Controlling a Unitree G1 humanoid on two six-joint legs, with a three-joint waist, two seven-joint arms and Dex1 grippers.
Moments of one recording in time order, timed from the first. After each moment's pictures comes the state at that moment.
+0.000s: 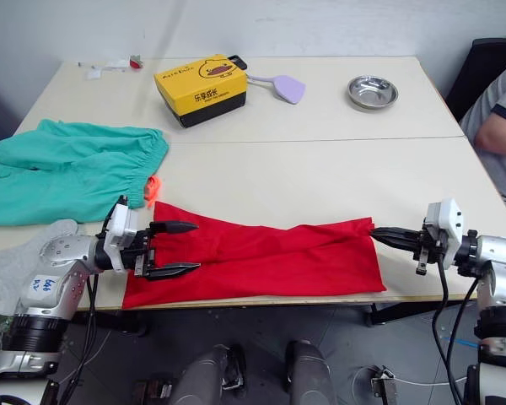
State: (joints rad) left arm -0.31 0.64 0.06 0.09 -0.46 0.15 -1.26; right arm -0.35 -0.80 -0.25 0.51 0.42 -0.11 1.51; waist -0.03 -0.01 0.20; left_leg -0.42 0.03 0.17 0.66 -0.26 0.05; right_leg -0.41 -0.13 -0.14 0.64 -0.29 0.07
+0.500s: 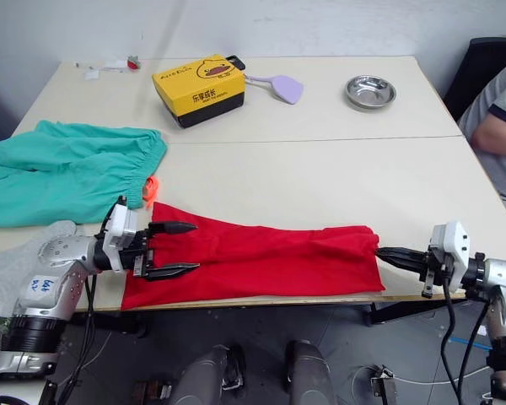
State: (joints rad) left arm -0.31 0.65 0.06 0.09 -0.46 0.16 -1.26; right arm -0.16 -0.81 -0.29 0.38 0.44 -0.09 1.47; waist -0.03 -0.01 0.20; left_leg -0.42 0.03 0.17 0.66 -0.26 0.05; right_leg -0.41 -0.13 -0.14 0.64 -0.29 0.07
